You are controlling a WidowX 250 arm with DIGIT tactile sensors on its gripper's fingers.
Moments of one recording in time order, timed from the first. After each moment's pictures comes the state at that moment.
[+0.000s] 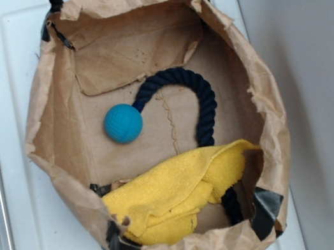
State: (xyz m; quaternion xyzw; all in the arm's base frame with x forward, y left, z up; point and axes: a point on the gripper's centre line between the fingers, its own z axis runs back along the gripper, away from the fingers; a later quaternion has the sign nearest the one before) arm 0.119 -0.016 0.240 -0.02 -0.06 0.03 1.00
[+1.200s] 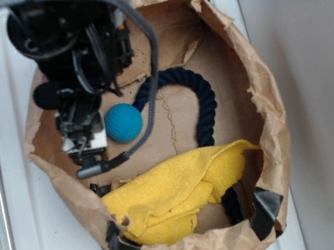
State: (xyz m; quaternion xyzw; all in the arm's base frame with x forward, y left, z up) arm 0.237 0.067 0.137 -0.05 -0.11 -0.01 0.99
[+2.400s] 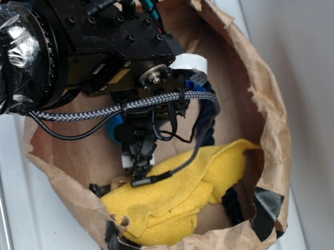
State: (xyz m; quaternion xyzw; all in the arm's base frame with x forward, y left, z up) arm 0.277 0.031 0.052 -0.04 -0.07 -0.06 0.99
